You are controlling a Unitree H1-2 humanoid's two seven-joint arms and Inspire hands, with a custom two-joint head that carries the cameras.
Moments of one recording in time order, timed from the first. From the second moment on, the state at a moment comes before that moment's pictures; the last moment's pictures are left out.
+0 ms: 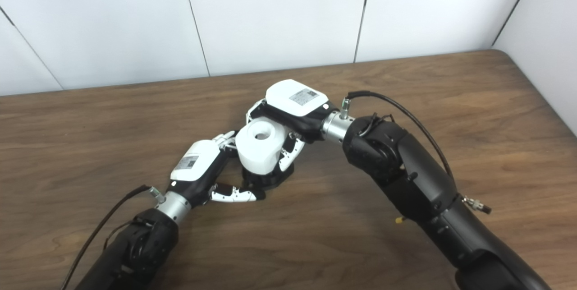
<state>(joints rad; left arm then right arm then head) -0.27 0.26 -0.50 0.10 0.73 -0.03 -0.04 -0.53 -0.41 0.43 -0.09 -0.69 -0.09 0.43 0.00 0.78</state>
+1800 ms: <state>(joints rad) -0.28 0.26 -0.50 0.10 0.74 -0.03 -0.04 -0.50 -0.43 0.43 -0.15 -0.68 -0.08 0.51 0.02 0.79</state>
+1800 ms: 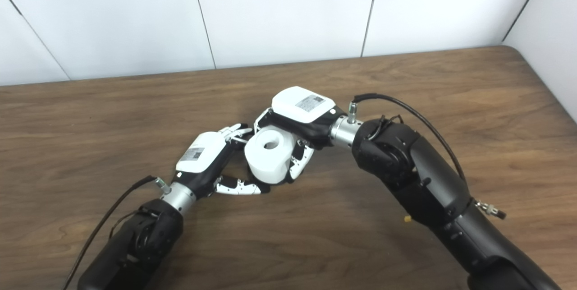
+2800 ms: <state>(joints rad) -0.28 0.26 -0.50 0.10 0.73 -0.02 -0.04 -0.49 -0.43 0.42 -0.16 -0.67 -0.01 0.52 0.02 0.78</state>
